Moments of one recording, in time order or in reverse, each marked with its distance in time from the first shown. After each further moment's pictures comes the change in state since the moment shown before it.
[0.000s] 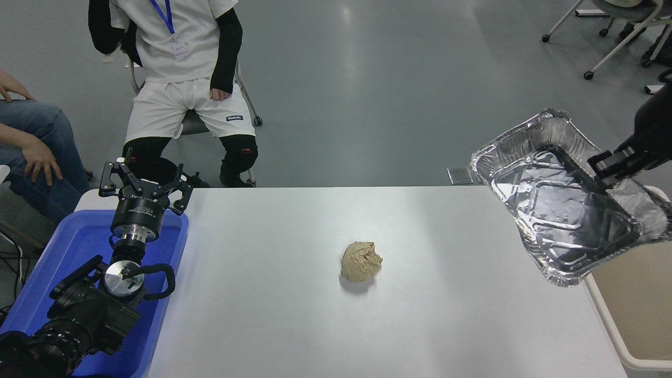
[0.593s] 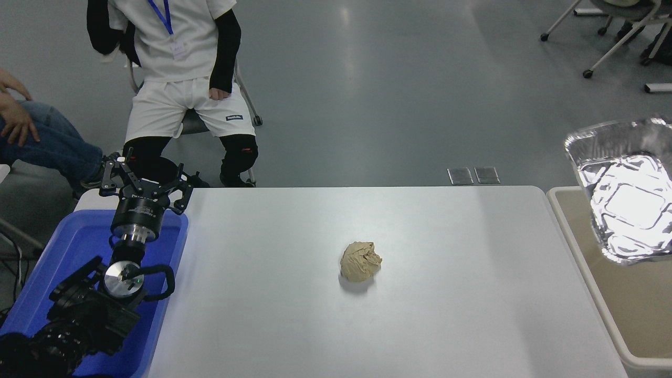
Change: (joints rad) left arm 0.000 0.000 0.000 0.000 0.000 0.000 0.000; right arm -0.222 -0.347 0.029 -0.308 -0.042 -0.006 -0.025
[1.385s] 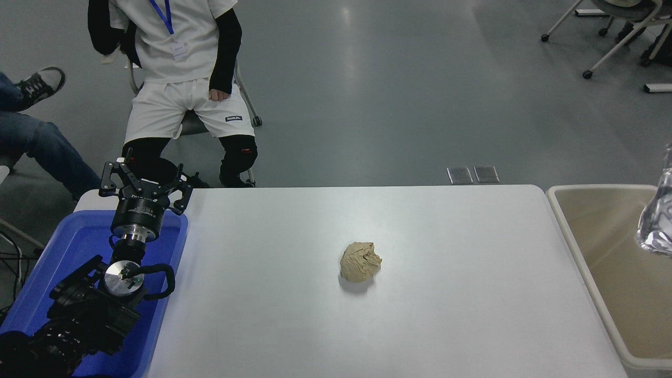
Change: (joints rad) left arm 0.000 0.000 0.000 0.000 -0.001 0.000 0.000; right arm -0.953 -0.068 0.639 -0.440 0.230 -0.402 -0.003
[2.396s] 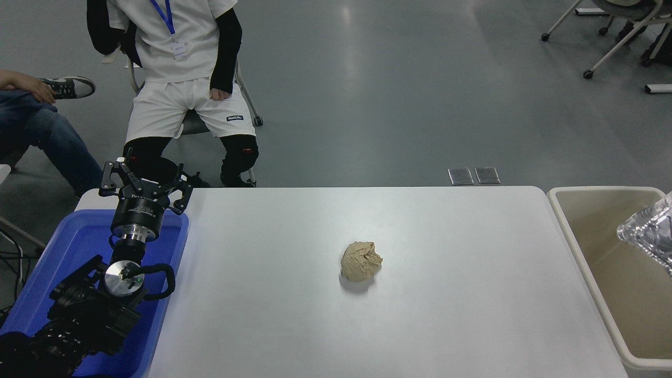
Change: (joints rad) left arm 0.000 0.000 0.000 0.000 0.000 0.000 -0.002; right arm -0.666 0.524 0.224 -0.599 0.471 -0.603 0.000
